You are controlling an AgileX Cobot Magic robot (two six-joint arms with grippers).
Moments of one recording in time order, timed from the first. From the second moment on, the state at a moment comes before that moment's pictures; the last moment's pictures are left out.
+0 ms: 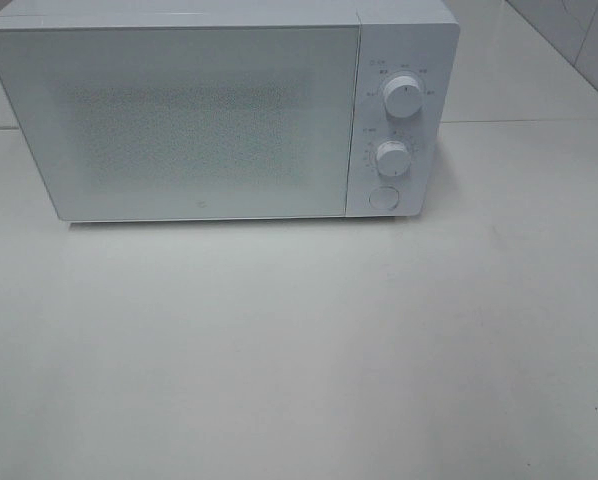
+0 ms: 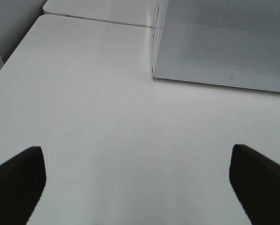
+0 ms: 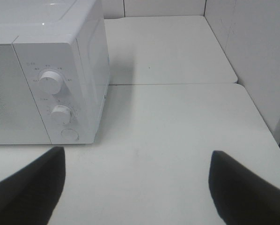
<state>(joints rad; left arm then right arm) 0.09 0.00 -0.52 -0.11 1.07 0.01 0.08 0.35 -0.55 -0.09 0.54 0.13</state>
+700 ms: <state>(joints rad) 0.09 0.00 -0.52 -0.11 1.07 0.01 0.08 0.57 -0.36 -0.11 0.09 0.13</state>
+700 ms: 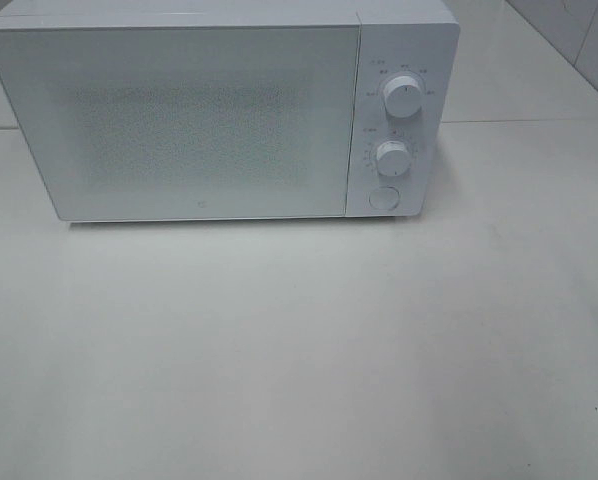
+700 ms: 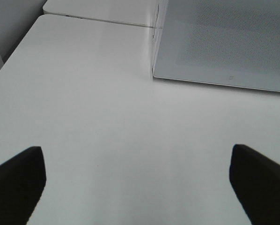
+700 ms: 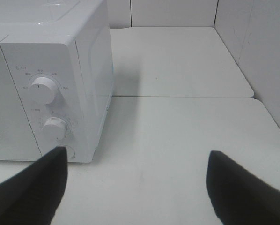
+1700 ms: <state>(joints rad) 0.09 0.00 -0.52 -0.11 1.07 0.01 0.10 1.20 -0.35 0.08 -0.68 -0.11</state>
